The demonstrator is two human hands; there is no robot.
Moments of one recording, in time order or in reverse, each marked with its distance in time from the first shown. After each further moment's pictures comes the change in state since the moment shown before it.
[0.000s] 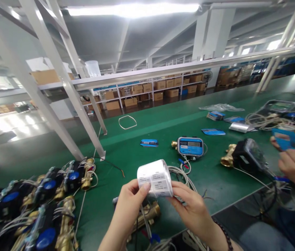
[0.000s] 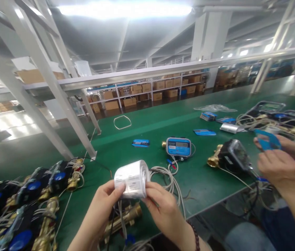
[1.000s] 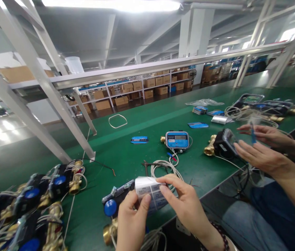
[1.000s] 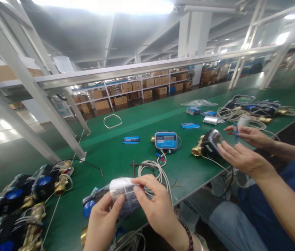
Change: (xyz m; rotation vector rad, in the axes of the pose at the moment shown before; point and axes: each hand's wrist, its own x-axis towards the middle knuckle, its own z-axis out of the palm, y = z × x) left_hand -0.029 -0.033 0.027 0.209 0.120 0.132; right_hand 0.002 -0.027 -0.010 0.158 0.058 0.451
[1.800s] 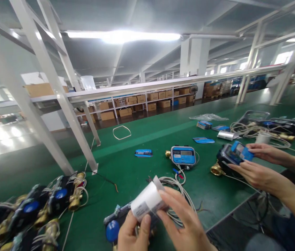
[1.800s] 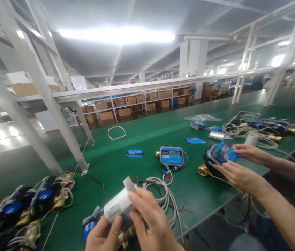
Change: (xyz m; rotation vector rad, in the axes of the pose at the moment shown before) left_hand 0.005 -0.032 0.001 -0.122 0.245 0.051; right_hand 0.014 0.011 0.012 -0.335 0.095 -0.571
